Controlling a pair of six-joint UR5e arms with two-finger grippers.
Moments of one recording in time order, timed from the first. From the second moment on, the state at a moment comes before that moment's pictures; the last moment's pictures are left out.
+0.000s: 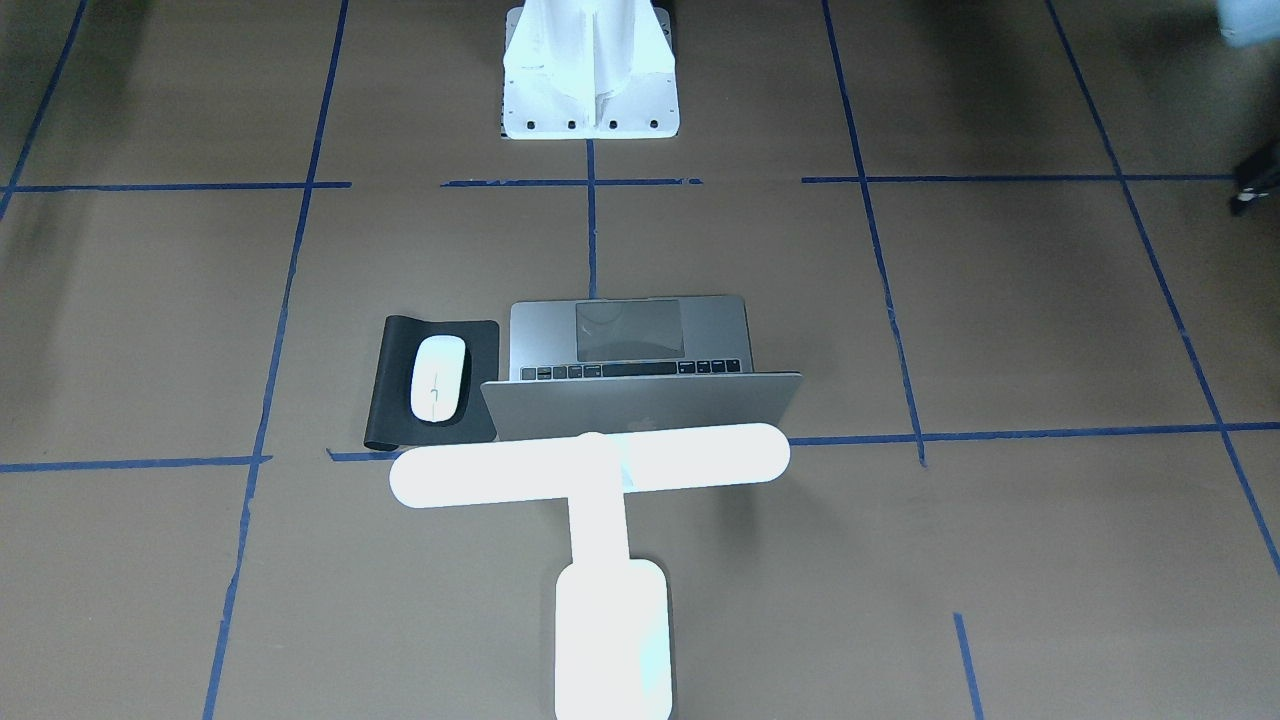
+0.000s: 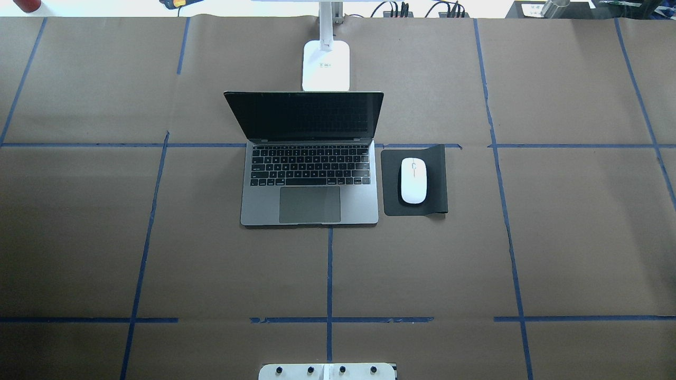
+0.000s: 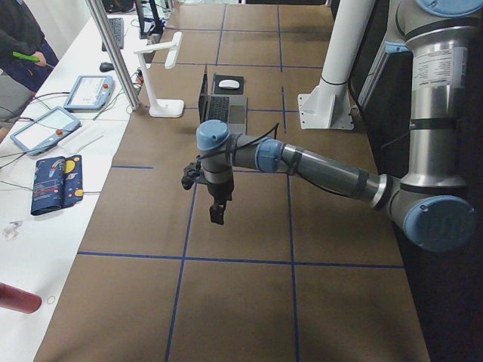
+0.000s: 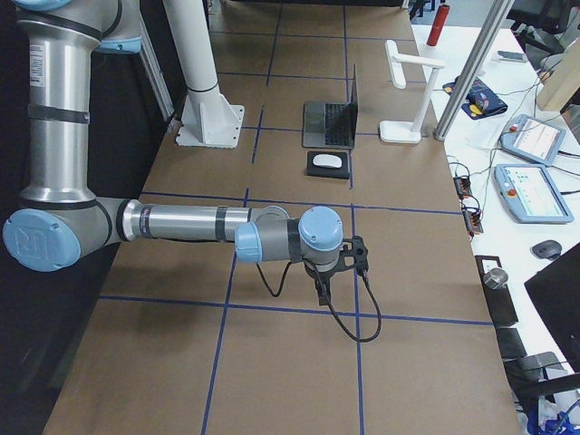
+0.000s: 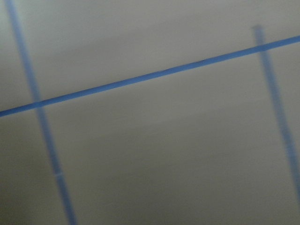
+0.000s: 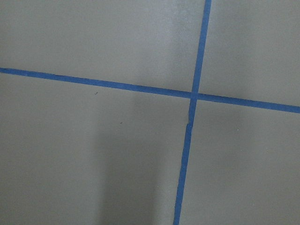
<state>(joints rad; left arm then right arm) -1.47 -1.48 -1.88 -1.38 -2.27 0.08 1.56 -1.67 1.68 -1.44 2.44 -0.03</state>
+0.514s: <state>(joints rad) -1.58 -1.46 -1.71 -1.41 -2.33 0.20 1.56 -1.68 1.68 -1.45 2.44 -0.02</state>
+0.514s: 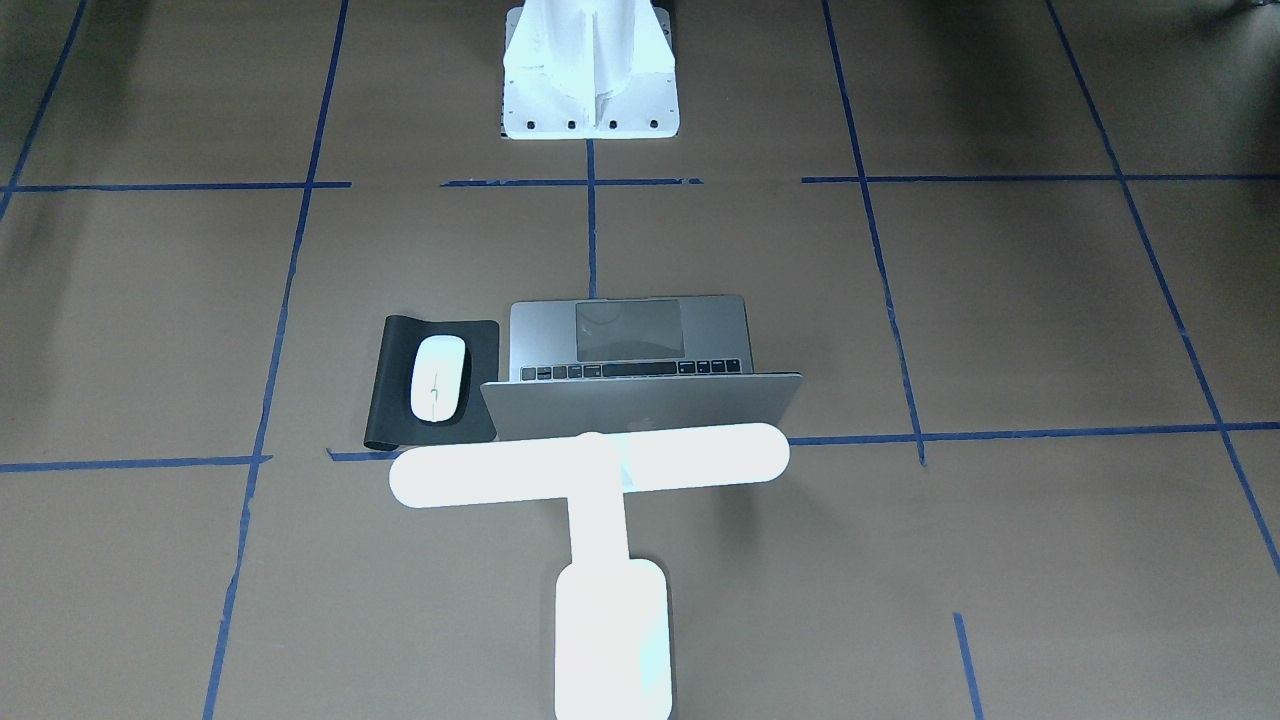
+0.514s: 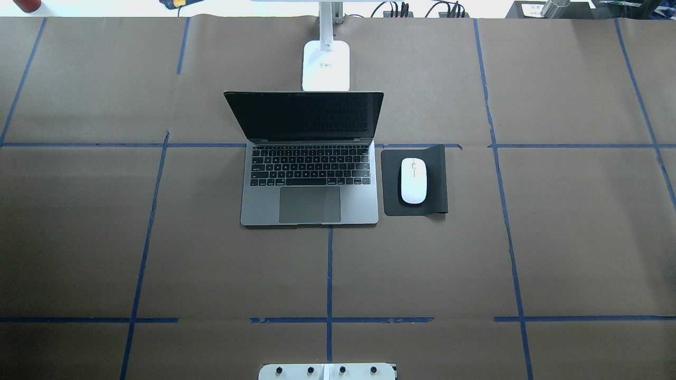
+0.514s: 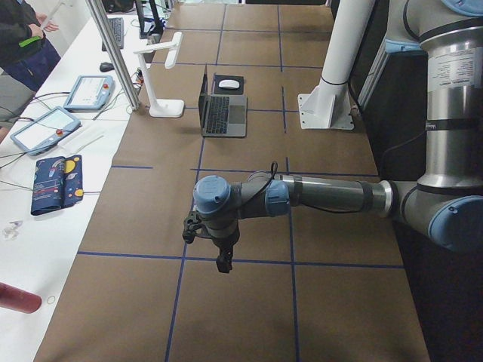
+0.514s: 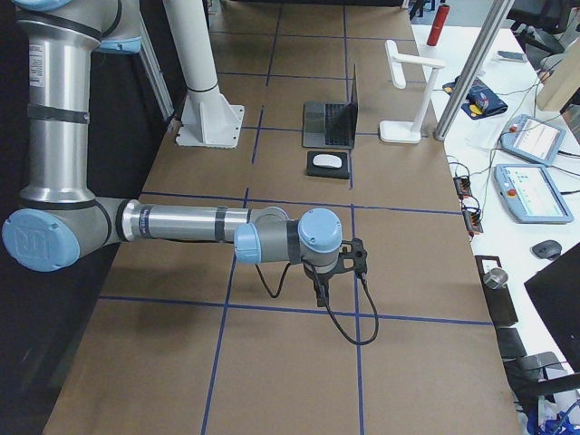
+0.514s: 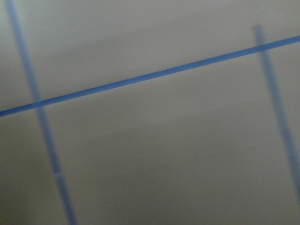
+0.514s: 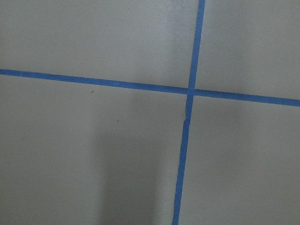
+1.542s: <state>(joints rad) -1.59 -1.47 -1.70 -1.43 -2.35 0.09 1.58 -1.69 1.68 -1.45 2.43 -0.02</state>
